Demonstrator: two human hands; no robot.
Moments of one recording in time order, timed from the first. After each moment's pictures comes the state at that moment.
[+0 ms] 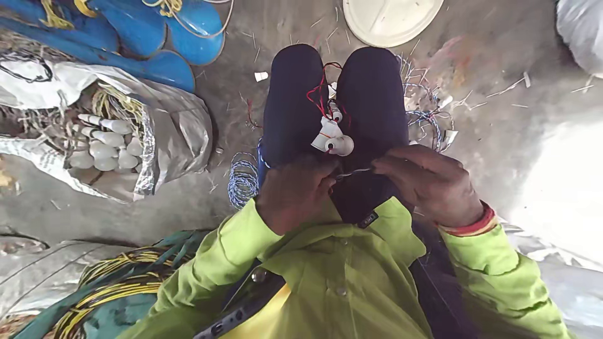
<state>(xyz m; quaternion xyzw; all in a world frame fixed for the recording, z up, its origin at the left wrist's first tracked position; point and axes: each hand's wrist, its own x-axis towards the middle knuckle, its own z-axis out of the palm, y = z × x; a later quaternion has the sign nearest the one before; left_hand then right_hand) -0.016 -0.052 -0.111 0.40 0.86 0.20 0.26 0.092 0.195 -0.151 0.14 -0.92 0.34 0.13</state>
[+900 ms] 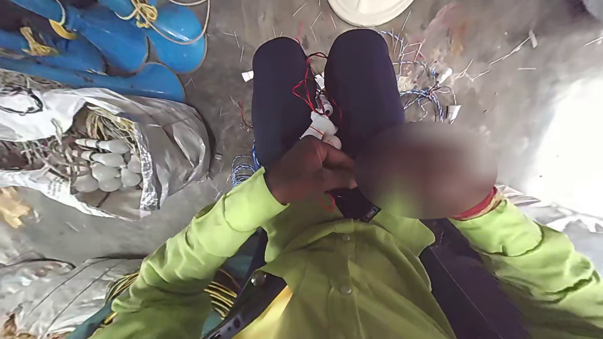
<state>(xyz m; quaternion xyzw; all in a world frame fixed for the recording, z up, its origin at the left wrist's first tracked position) -0.050 -0.017 -0.119 0.26 0.63 0.48 0.55 0.093 0.193 -0.157 0.16 -0.91 0.33 0.18</state>
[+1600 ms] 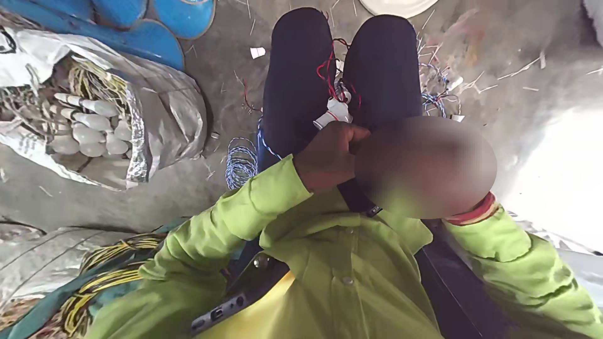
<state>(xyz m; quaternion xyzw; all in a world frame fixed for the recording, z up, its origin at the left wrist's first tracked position) -0.033 -0.008 -0.131 0.20 0.65 0.53 0.50 0.085 0.176 -0.150 0.09 -0.94 0.31 0.11</state>
